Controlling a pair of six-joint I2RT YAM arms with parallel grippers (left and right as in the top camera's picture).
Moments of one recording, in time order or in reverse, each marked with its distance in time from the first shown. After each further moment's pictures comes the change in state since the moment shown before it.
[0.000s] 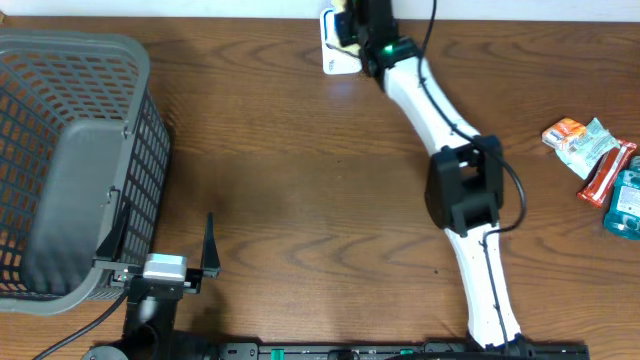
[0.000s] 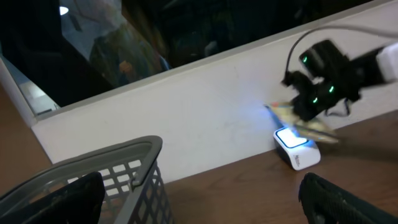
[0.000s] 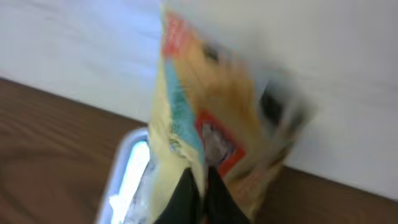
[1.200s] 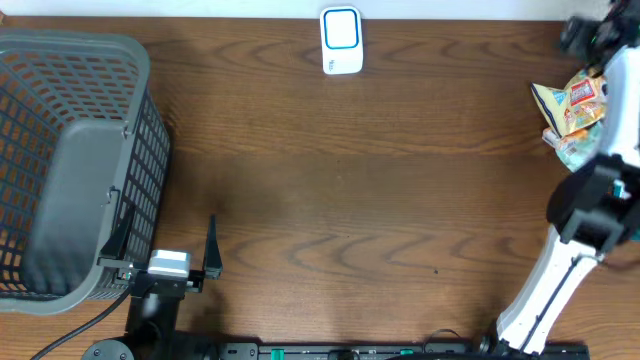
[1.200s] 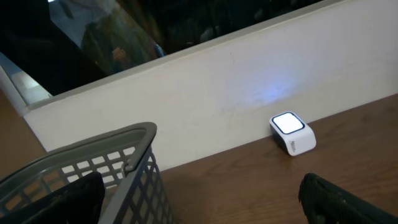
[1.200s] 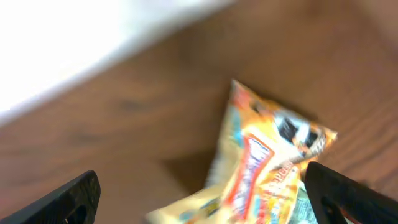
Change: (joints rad) left arm 0.000 0.000 0.000 -0.053 0.000 0.000; right arm -0.683 -0.237 0.029 -0.573 -0.097 0.220
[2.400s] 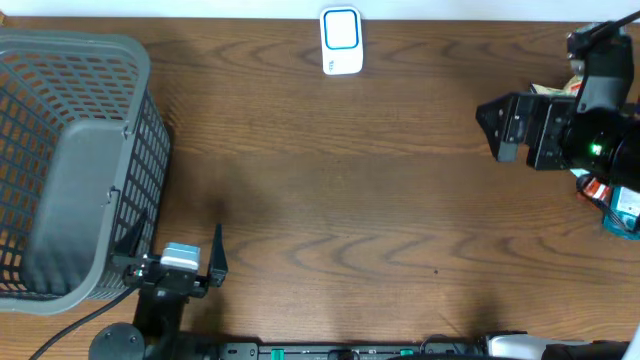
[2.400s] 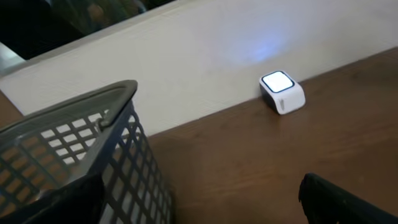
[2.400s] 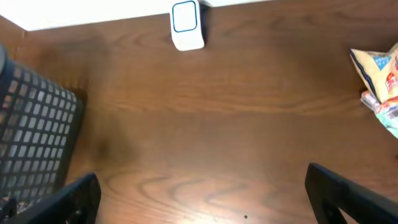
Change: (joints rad) left arm 0.000 0.000 -0.003 -0.164 0.000 0.003; right arm 0.433 -0.801 0.015 -0.816 -0.266 0.007
